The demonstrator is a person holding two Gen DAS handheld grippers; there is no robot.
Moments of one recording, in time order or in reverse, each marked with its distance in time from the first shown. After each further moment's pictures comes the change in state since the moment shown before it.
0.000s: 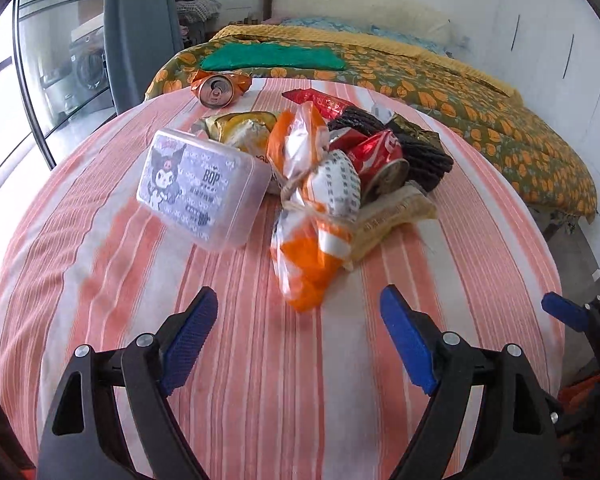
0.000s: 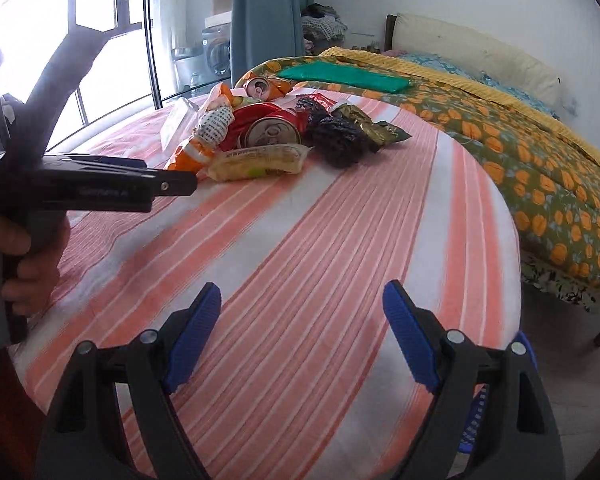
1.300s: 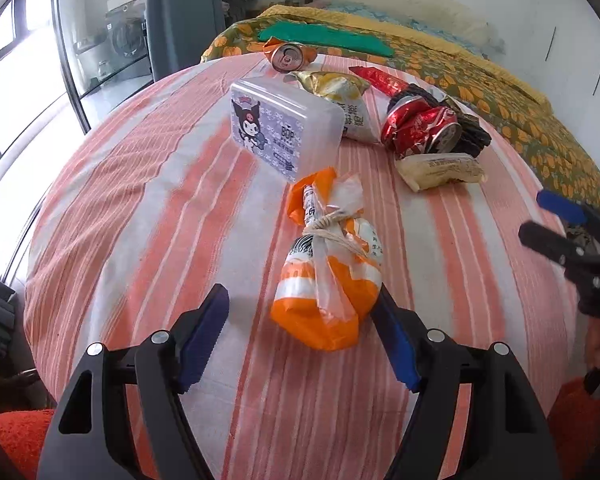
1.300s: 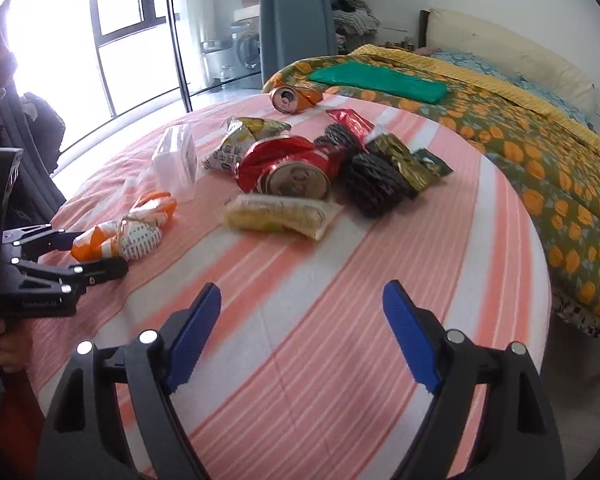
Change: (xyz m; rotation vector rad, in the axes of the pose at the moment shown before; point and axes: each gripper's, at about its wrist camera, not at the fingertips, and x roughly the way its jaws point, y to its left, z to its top) left arm -0.038 0.048 -0.049 -0.099 0.065 0.101; right arm 0.030 0.000 0.063 -0.055 0.034 0.137
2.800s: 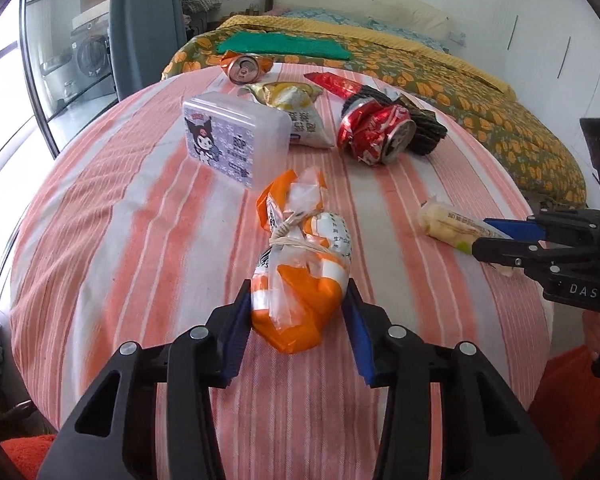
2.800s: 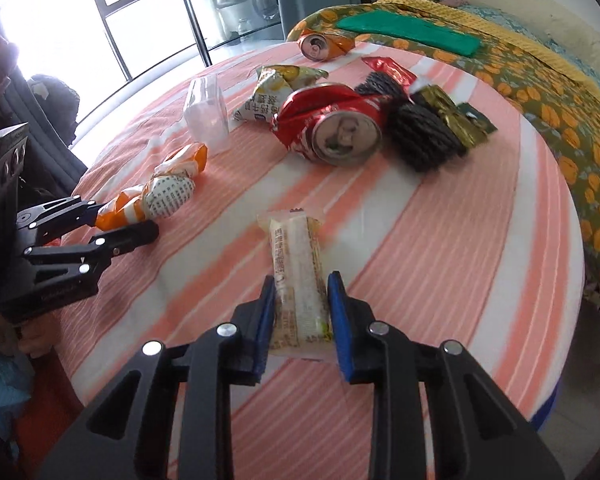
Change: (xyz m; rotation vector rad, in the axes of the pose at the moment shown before) left arm -0.010 -0.011 -0.001 0.090 -0.014 -0.155; right arm 0.001 0.013 -0.011 0.025 0.218 0.085
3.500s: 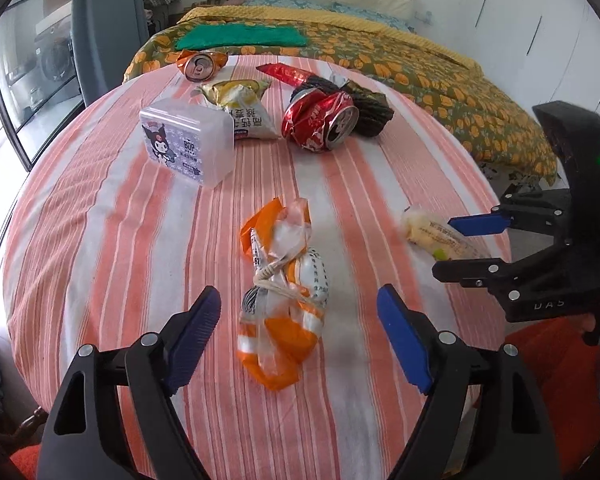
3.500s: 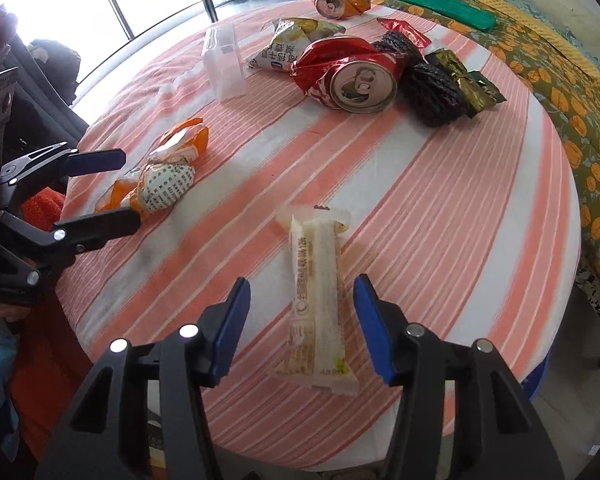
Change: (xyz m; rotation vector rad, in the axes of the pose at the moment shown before) left arm -0.012 -0.019 0.005 0.083 0.075 -0.067; right arm 0.004 0.012 -0.003 -0.049 0.165 -0.010
